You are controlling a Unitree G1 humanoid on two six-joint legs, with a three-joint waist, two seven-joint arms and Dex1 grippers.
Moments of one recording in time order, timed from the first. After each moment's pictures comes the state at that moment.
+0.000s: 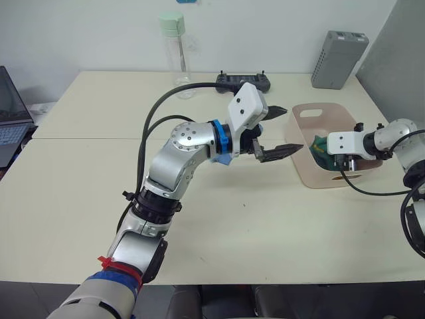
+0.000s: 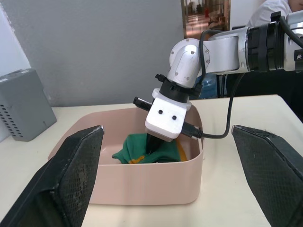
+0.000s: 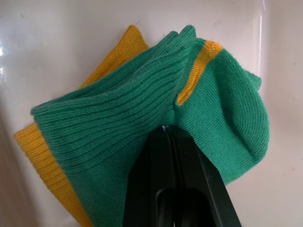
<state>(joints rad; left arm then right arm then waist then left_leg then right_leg) -0.88 0.25 -0.23 -0.03 -0.33 0.46 -0.86 -1.15 -0.84 0.39 1.19 -0.47 -0.49 1.04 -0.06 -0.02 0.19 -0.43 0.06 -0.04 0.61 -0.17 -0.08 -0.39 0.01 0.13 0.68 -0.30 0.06</state>
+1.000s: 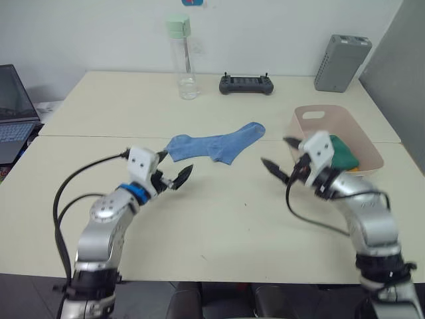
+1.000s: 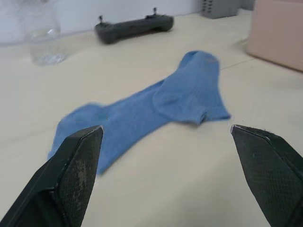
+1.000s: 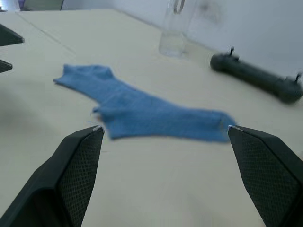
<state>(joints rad) -0.14 0.39 0.16 -0.21 -0.29 0.36 -0.55 -0.25 -0.35 -0.02 -0.35 0.18 0.51 0.57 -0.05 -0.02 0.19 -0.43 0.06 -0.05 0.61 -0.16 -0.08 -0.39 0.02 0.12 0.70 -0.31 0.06</state>
